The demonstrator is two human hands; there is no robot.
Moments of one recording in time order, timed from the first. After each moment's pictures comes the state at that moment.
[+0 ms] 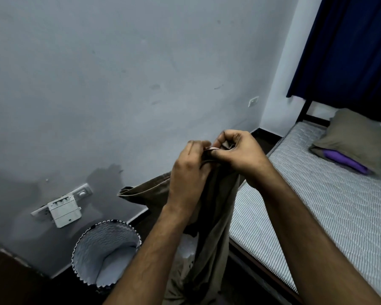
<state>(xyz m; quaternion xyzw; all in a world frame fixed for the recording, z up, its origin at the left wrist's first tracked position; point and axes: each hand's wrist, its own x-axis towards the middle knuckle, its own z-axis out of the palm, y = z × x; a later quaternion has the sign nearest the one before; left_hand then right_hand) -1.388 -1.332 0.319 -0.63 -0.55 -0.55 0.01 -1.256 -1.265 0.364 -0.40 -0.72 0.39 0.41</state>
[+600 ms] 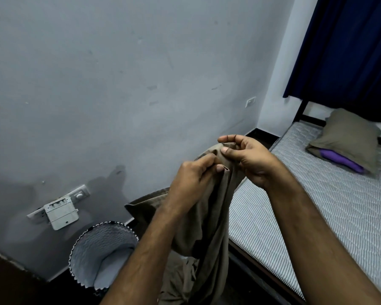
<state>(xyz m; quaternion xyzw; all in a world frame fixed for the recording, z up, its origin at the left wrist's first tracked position) -1.395 -1.331 0.311 -0.69 -0.50 -0.49 -0.16 -1.236 -1.257 0.358 -0.37 -0.55 0.63 0.40</state>
